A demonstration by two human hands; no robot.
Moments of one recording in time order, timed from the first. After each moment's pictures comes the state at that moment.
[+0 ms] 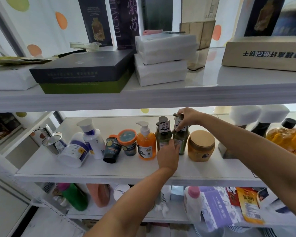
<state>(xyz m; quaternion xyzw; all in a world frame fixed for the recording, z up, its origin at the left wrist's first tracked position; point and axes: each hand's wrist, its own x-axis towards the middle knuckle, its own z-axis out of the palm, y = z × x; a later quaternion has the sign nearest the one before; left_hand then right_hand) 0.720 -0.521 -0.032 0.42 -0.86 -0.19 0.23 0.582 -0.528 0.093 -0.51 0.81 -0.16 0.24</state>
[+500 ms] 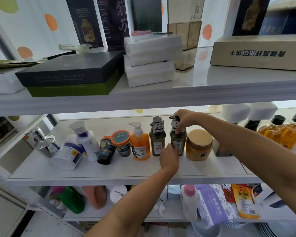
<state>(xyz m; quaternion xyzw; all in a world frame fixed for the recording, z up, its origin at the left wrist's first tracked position) 0.692 -0.508 -0.047 0.47 -0.78 -0.36 0.20 0.575 -0.516 0.095 -0.53 0.80 -0.10 0.25</state>
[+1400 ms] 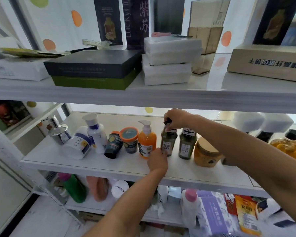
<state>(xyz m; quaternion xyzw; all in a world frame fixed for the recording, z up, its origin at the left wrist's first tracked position) 0.736 -0.536 -0.054 0.58 -0.74 -0.30 0.19 0.622 -0.548 0.104 -0.66 0.75 0.00 0.08</state>
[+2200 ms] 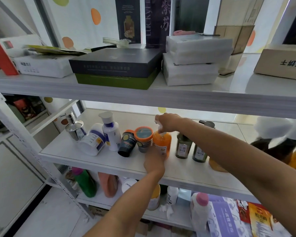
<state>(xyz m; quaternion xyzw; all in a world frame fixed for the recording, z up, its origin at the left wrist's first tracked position) 0.785 -0.564 -0.059 0.64 -0.70 -0.28 0.16 0.689 -0.597 0.089 -0.70 0.71 0.06 0.05</state>
